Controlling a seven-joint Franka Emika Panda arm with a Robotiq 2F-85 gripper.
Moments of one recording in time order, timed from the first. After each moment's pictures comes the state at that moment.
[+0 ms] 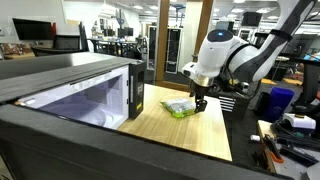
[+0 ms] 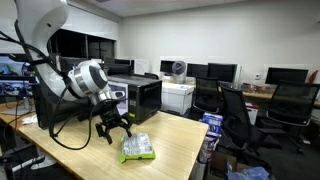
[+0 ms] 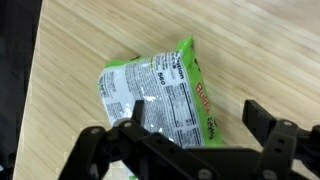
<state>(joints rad) -0.22 0.22 -0.15 -2.53 -1.28 2.84 0.29</state>
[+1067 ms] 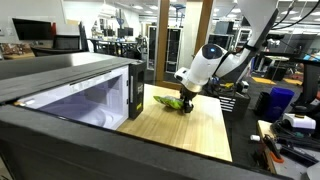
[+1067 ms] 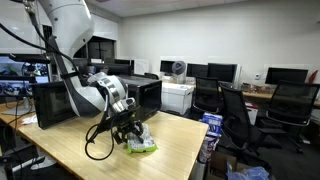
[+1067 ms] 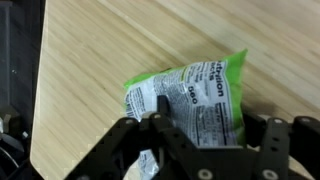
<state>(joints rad) -0.21 0.45 -0.21 -2.27 -1.76 2.97 0.71</state>
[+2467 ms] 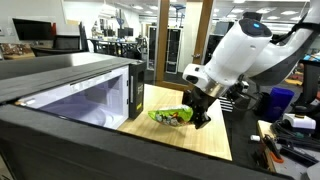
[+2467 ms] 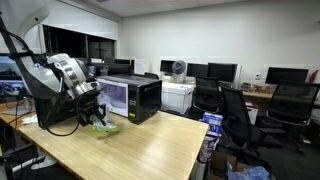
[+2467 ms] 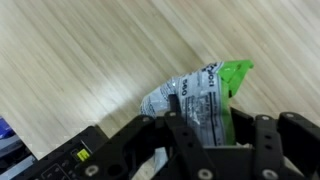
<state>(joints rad) -0.02 0.09 -0.10 -2.65 -1.54 2.96 0.47</state>
